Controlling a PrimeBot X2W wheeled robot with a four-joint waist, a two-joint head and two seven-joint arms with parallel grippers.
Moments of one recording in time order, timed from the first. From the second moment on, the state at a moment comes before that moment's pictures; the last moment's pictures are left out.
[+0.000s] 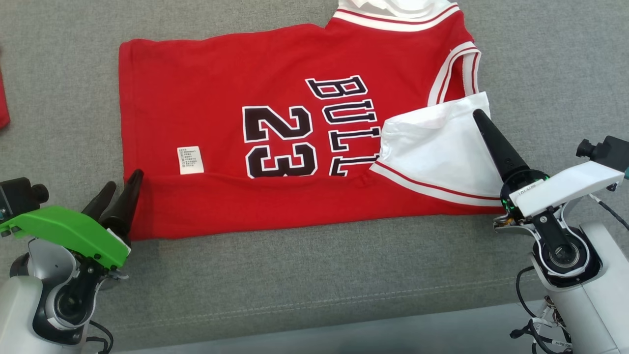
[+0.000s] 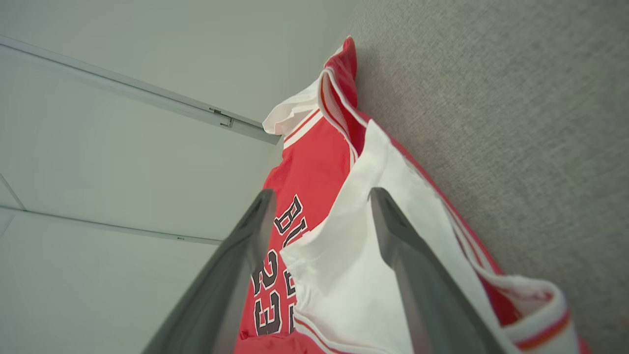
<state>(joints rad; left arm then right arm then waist) -0.23 0.38 -0.23 0.04 -1.09 0.07 0.22 -0.24 -0.26 0.27 0.07 1.30 0.04 0.04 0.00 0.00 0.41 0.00</state>
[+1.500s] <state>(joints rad) 0.02 0.21 -0.23 0.13 -1.14 -0.02 -0.03 0.07 -0.22 0.27 0.19 1.04 0.02 -0.23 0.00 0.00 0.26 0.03</state>
